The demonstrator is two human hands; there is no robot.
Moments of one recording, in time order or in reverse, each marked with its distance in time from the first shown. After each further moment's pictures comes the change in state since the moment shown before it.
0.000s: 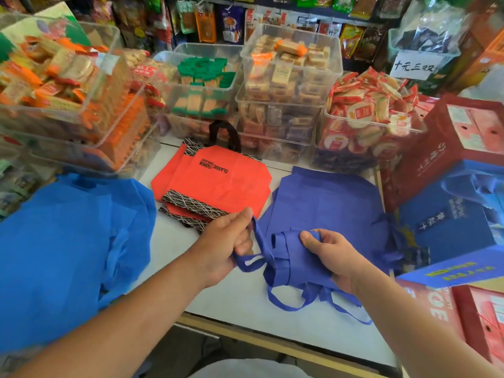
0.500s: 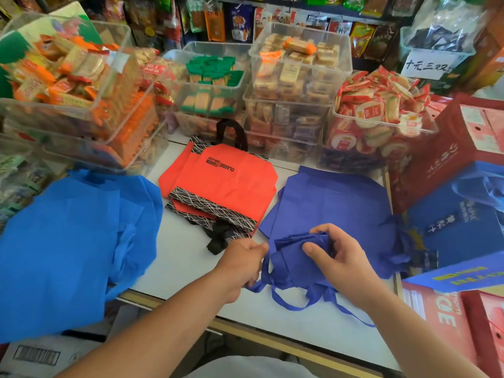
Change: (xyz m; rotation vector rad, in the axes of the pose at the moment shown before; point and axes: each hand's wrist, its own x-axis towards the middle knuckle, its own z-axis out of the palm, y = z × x) left_hand 0.009 -0.048 0.011 0.419 0.223 -0.250; right_hand -0.047 -0.008 0.006 -0.254 0.036 -0.460
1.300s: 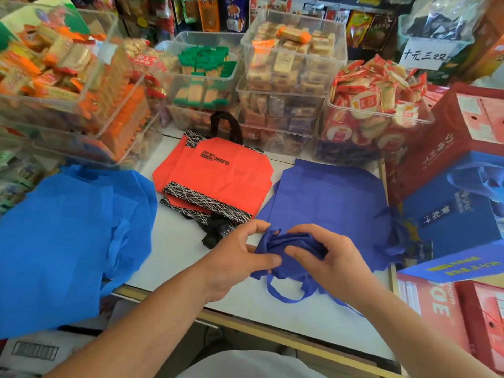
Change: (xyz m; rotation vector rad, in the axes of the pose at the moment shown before) left_hand -0.033 0.016 -0.009 -0.051 -0.312 0.226; right_hand -0.013 -0.009 0.003 -0.251 -0.020 -0.195
